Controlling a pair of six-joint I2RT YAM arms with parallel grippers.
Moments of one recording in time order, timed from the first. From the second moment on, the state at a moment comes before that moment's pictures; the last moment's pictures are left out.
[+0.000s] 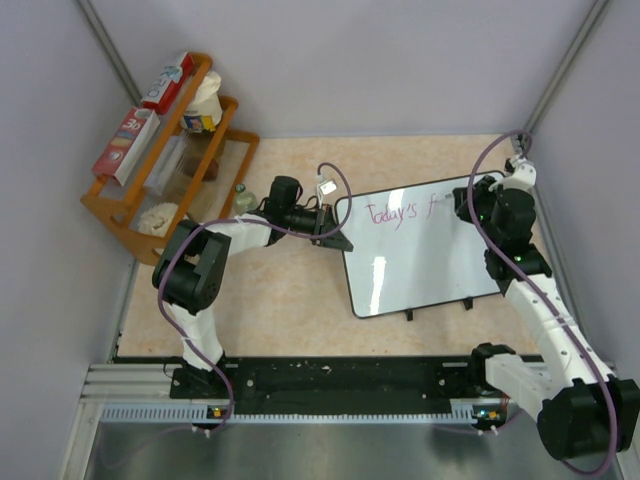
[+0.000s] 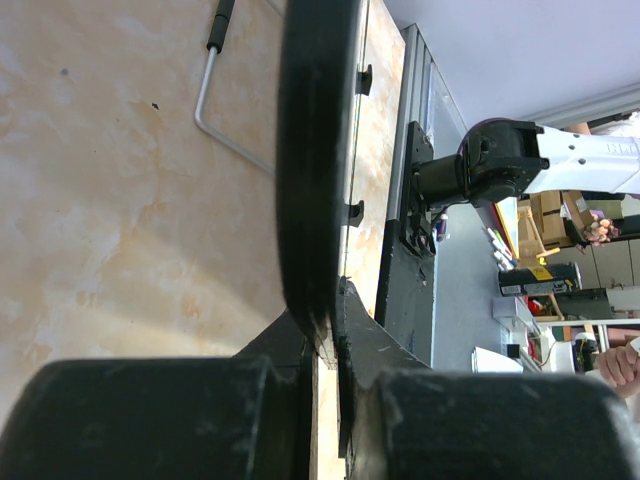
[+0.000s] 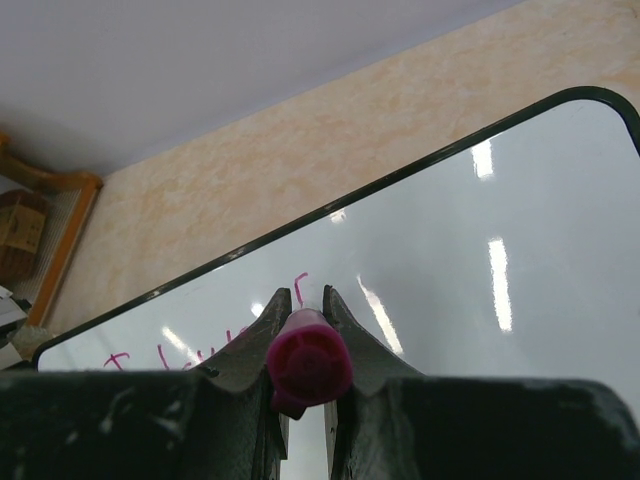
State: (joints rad) left arm -0.44 1.88 1.09 0.19 1.14 -0.42; right arm 0.12 0.95 0.77 -0.01 0.06 0.46
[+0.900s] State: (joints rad) left arm -0.44 1.88 1.09 0.19 1.14 -0.42; right arm 0.12 0.92 0.71 -0.01 0.06 0.46
